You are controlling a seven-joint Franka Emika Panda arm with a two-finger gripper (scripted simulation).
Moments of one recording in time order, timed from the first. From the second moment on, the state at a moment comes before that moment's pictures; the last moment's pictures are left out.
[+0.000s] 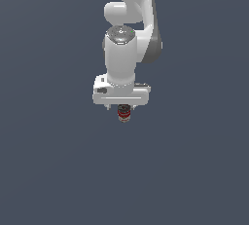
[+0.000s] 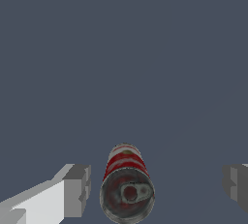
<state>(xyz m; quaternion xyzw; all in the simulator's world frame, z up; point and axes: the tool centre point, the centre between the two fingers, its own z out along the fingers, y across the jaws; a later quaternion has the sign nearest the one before) 0.007 -0.015 0.186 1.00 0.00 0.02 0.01</state>
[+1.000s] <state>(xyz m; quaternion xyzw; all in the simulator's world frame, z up) -0.003 -0.016 0.180 1.00 0.02 0.01 0.01</state>
